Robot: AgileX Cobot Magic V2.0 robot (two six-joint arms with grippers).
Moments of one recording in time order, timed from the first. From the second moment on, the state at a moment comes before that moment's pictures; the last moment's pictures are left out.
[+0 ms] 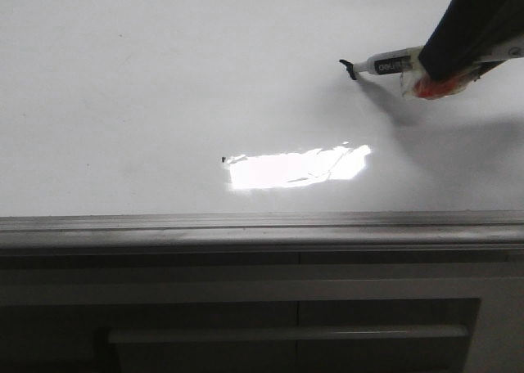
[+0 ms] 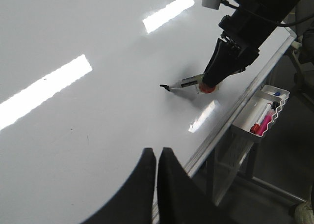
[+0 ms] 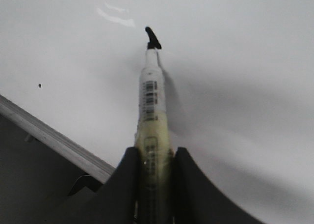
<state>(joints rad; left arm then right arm) -1.43 0.38 -0.70 0.76 0.82 -0.61 0.41 1.15 -0.94 0.30 0.75 -0.23</state>
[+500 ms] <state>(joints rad) -1.43 0.38 -0.70 0.76 0.82 -0.61 0.58 1.25 -0.94 0.30 0.70 -0.22</state>
